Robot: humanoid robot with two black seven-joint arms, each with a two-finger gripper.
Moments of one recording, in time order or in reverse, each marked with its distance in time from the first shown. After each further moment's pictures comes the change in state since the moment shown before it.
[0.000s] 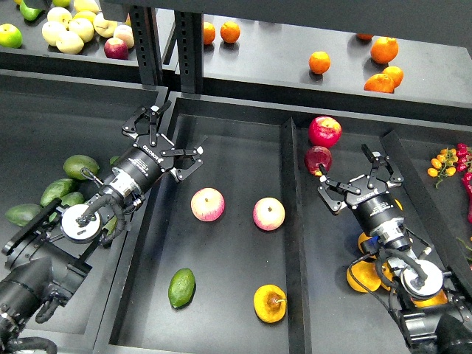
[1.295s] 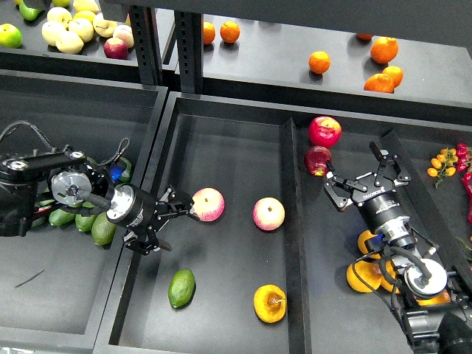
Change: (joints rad) left arm -0.538 0.437 1.230 0.004 0.049 0.000 0.296; right arm 0.005 0.000 0.037 -0.007 0.000 0.000 0.002
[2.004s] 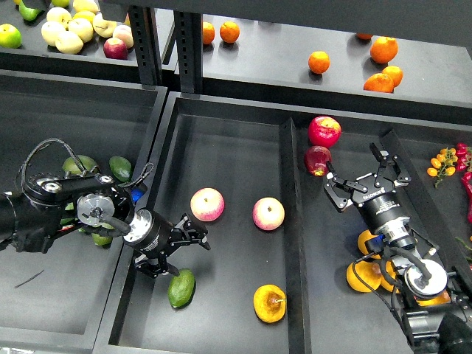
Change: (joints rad) left arm 0.047 -0.117 0.080 0.063 0.069 0.000 0.000; right arm 0.000 0.000 0.004 -0.005 0.000 0.000 0.000
